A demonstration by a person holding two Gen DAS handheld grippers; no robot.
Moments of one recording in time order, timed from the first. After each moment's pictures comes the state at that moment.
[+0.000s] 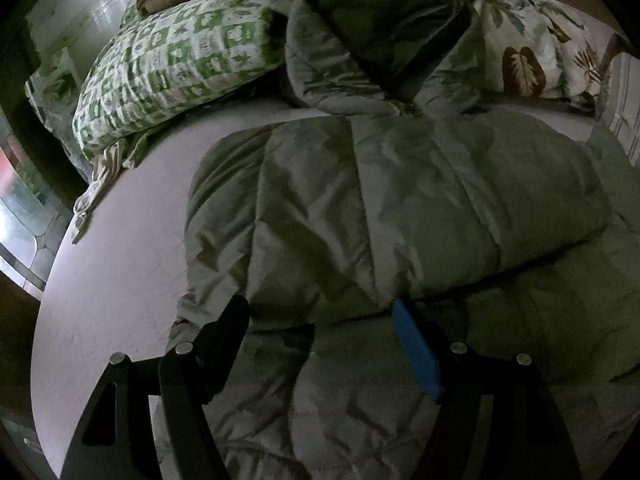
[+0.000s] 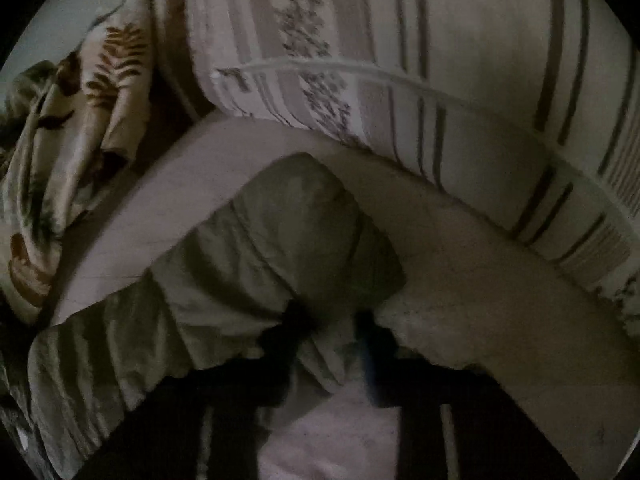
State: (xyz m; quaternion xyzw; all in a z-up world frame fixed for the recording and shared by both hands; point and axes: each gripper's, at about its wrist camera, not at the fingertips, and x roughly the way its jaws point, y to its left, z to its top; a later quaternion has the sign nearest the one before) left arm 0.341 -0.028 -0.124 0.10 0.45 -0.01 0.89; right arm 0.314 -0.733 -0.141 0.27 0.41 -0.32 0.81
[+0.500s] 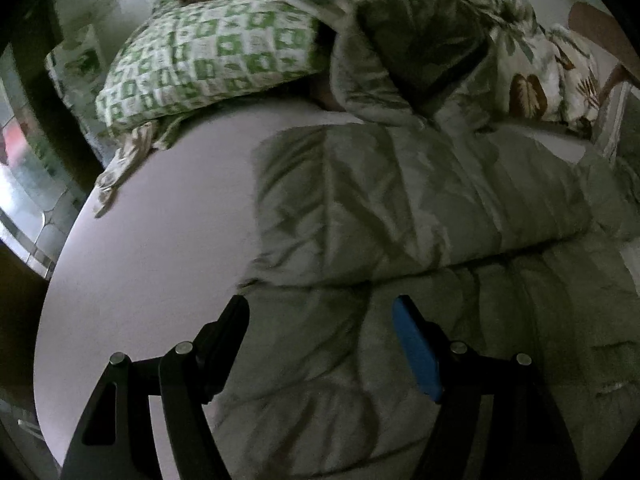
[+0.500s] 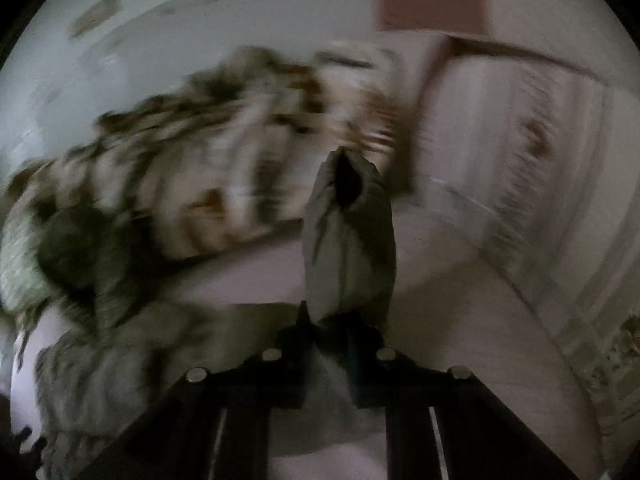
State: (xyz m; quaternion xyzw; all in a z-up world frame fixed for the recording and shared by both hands) left arm 0.303 0.028 -0.089 0.06 0.45 -0.01 0.89; right arm 0.338 -0.519 0.015 0.11 0.36 -0.11 0.92
